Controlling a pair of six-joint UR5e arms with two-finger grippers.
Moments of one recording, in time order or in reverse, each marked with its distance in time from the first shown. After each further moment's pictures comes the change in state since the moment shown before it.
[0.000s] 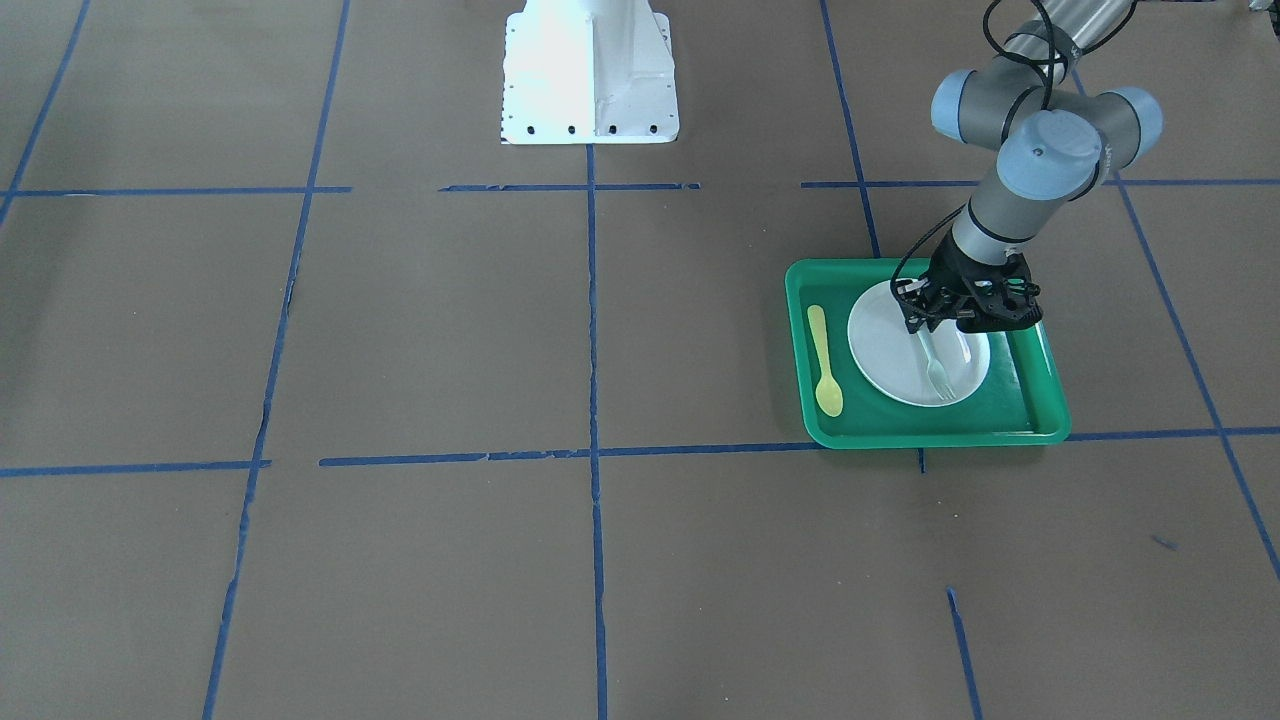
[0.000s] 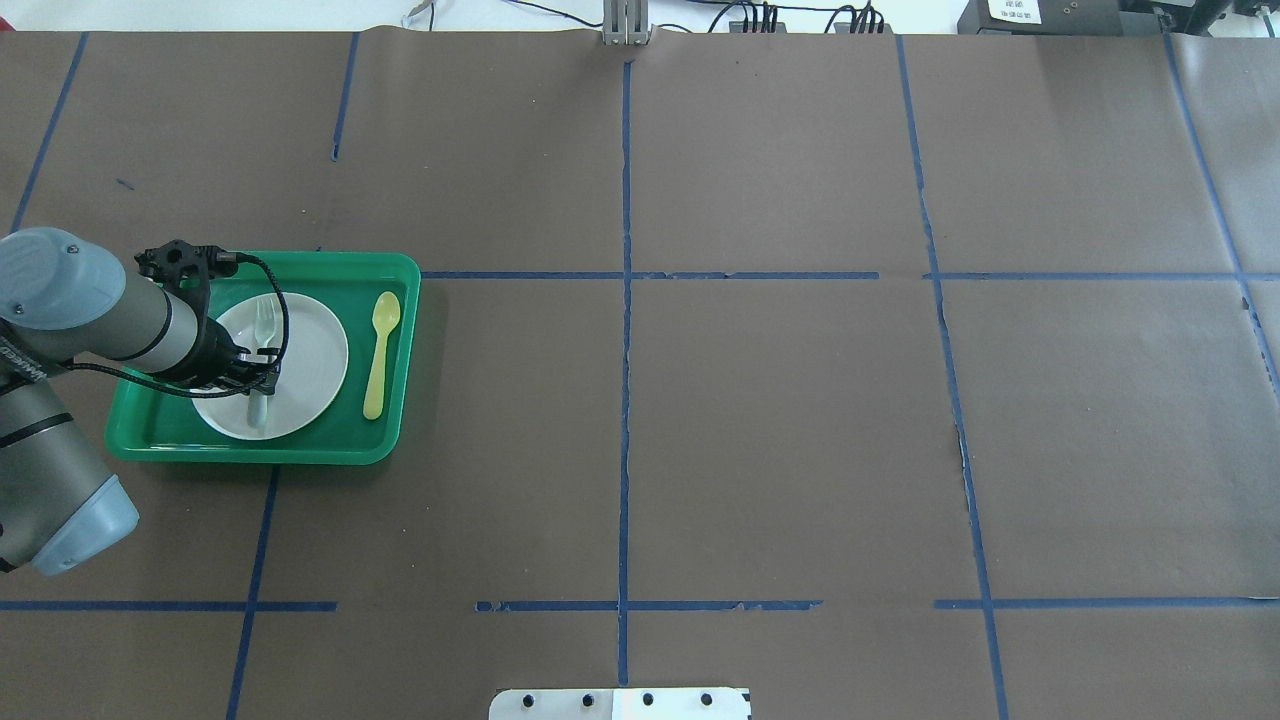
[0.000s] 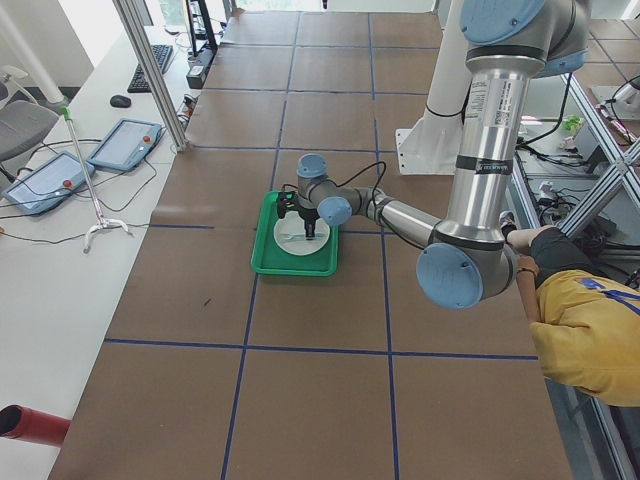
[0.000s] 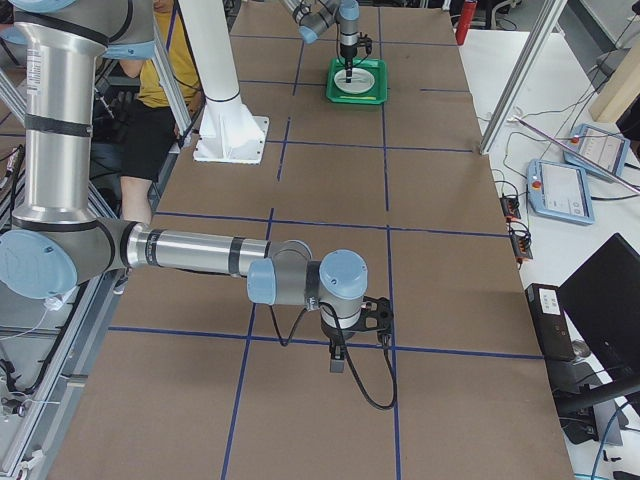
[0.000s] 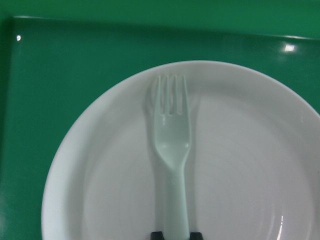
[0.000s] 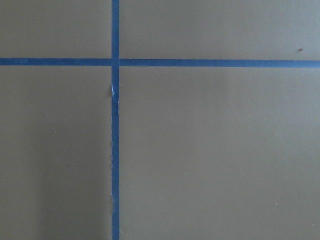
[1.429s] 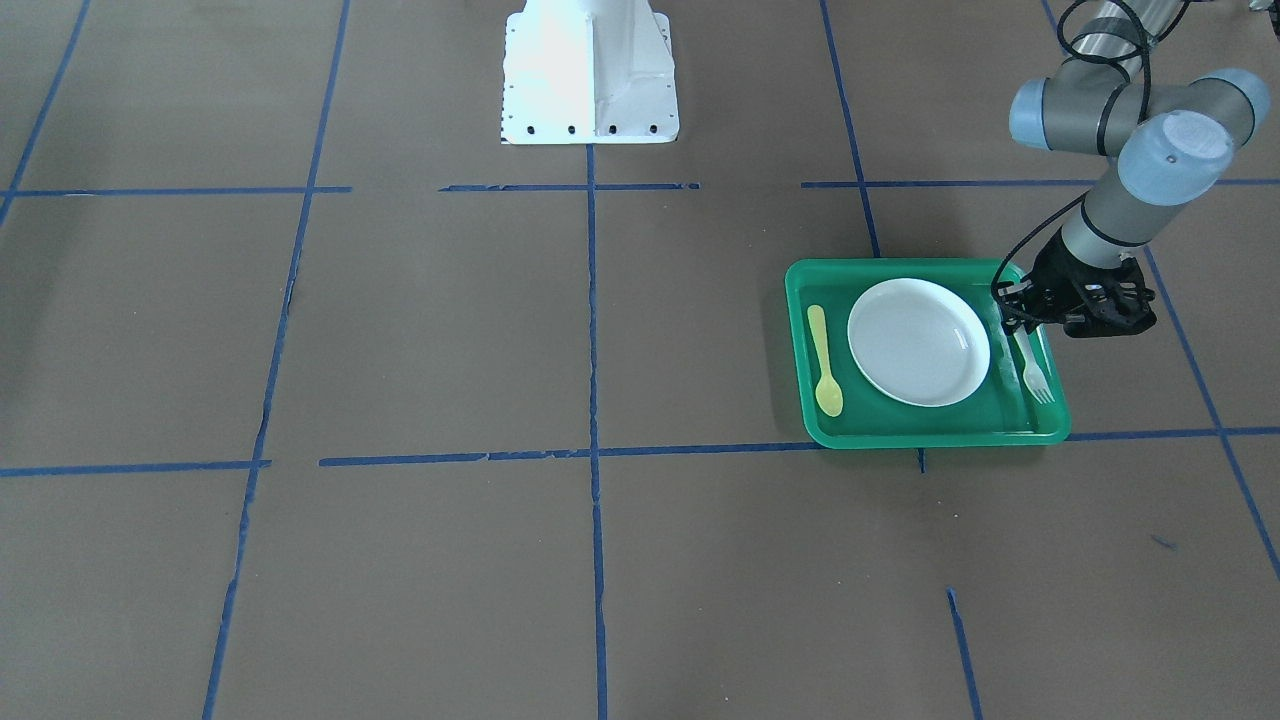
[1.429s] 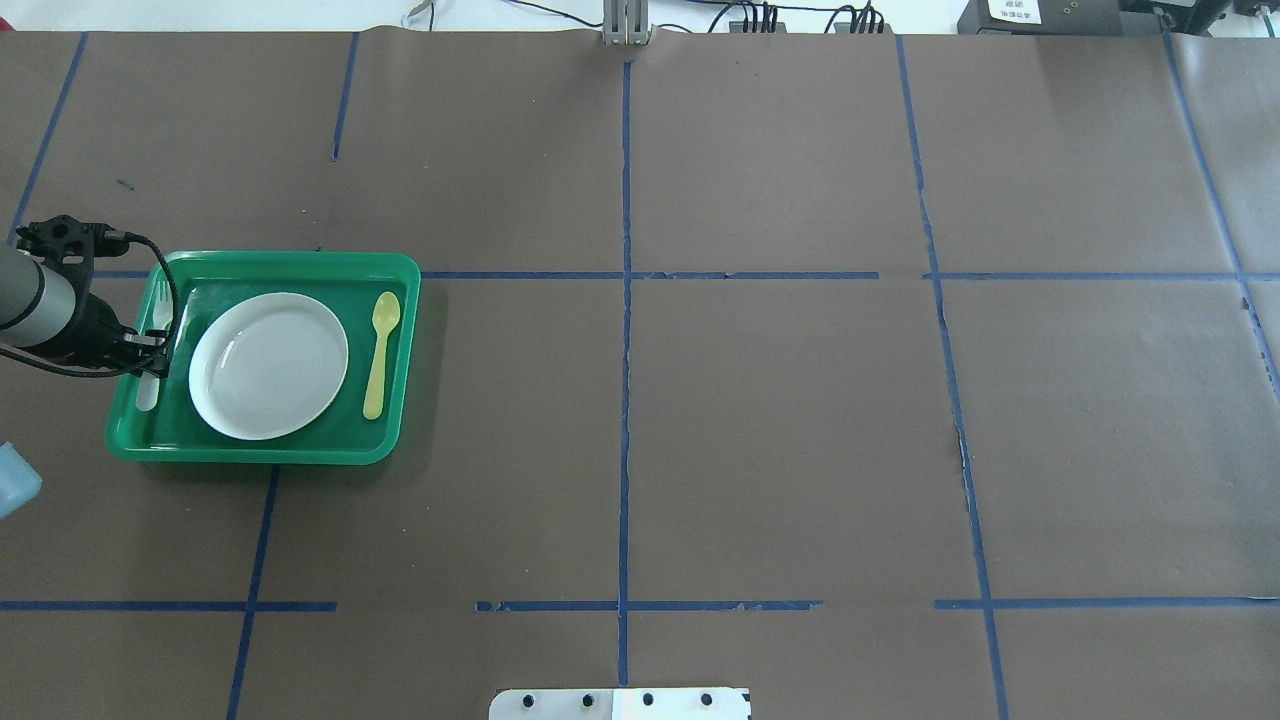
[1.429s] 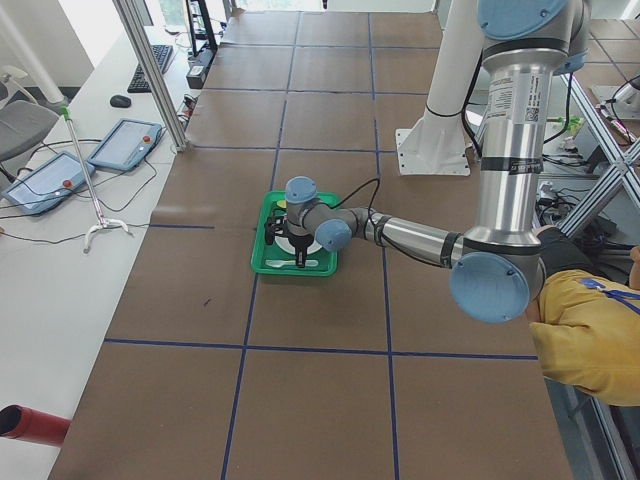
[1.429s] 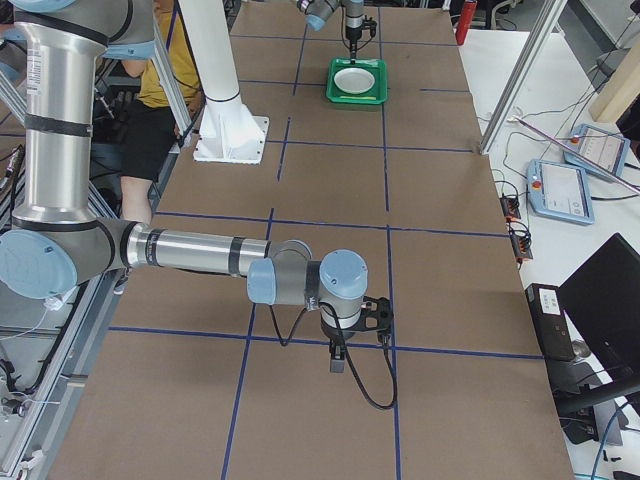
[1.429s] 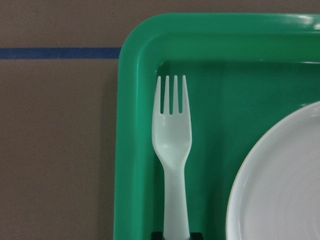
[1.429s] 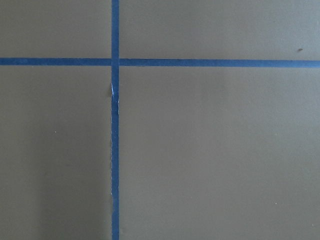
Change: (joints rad) left arm -0.147 0.096 0.047 -0.008 -0.070 0.205; right arm 0.000 0.000 0.000 -0.001 -0.001 0.000
